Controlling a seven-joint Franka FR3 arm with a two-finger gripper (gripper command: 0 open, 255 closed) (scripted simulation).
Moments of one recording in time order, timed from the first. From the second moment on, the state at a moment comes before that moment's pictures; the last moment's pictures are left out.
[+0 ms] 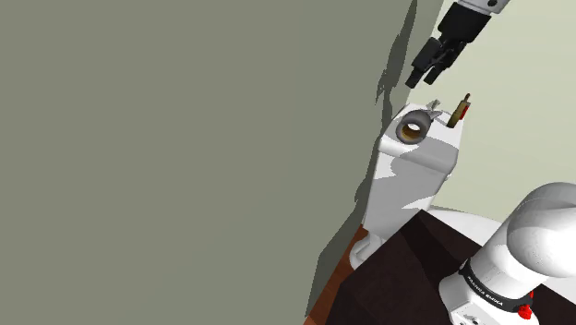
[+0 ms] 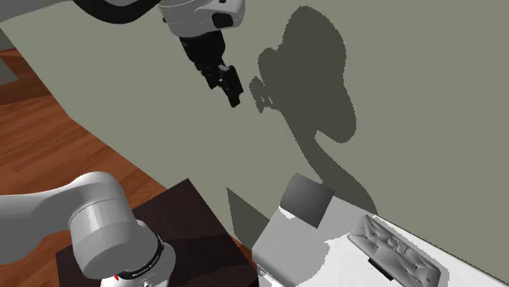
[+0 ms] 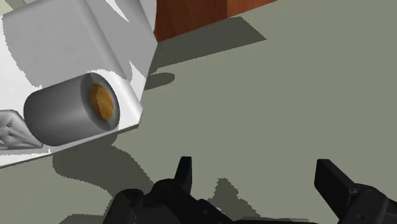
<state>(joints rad) -0.02 -0.83 -0.01 -2.26 0.04 1.69 -0.01</state>
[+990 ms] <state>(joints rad) -0.26 -0.84 0.29 -2.69 -0.63 2.13 0.08</state>
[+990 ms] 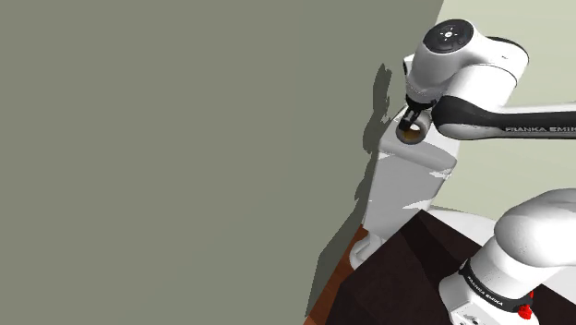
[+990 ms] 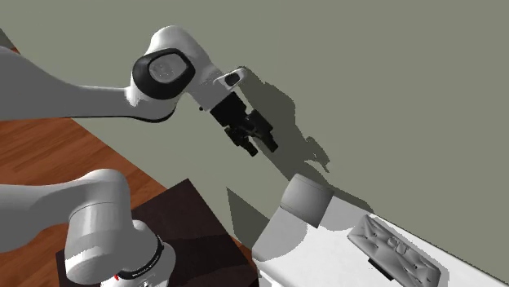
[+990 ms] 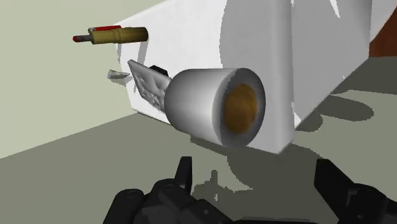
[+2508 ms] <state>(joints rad) -0.58 -0.73 0.50 -2.84 -1.22 2.36 0.46</state>
